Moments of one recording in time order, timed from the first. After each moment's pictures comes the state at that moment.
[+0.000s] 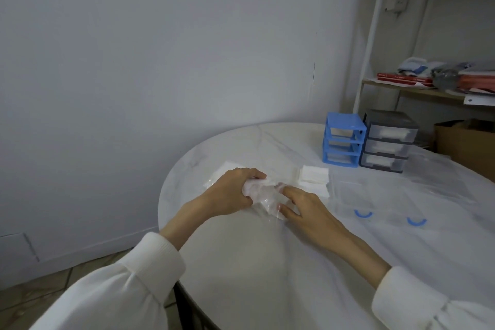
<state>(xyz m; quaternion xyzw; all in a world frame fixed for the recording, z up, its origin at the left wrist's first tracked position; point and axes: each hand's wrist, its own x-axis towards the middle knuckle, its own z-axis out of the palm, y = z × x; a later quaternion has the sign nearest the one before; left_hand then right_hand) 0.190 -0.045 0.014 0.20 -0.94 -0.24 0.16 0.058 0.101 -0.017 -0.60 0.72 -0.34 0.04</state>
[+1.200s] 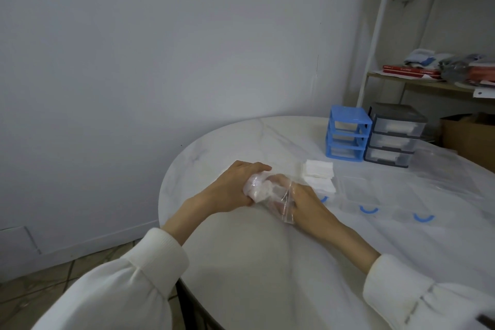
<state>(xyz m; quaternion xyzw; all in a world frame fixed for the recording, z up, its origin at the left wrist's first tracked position) 0.187 -0.053 0.004 0.17 -0.95 -0.21 0.15 0.058 0.086 -0.021 -0.60 0.69 -0.40 0.09</state>
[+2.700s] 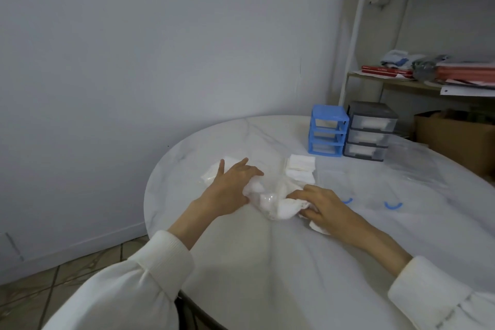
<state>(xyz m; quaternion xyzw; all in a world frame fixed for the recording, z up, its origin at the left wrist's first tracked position) 0.175 -0.019 0.005 0.20 -0.97 -0.09 0.09 0.023 0.151 -0.018 -0.64 0.72 -0.26 0.03</state>
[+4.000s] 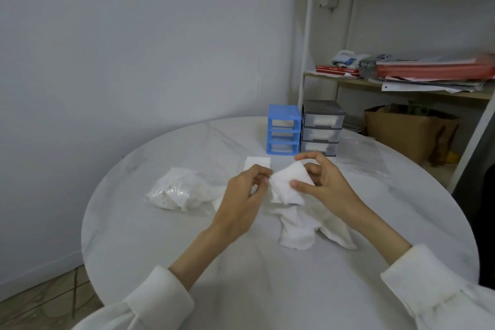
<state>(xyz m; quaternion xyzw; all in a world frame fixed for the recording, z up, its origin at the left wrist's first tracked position) 0.111 0.074 -0.002 0.13 -0.85 -0.38 0.34 -0.017 0.201 0.012 -0.43 0.66 -0.60 0.14</state>
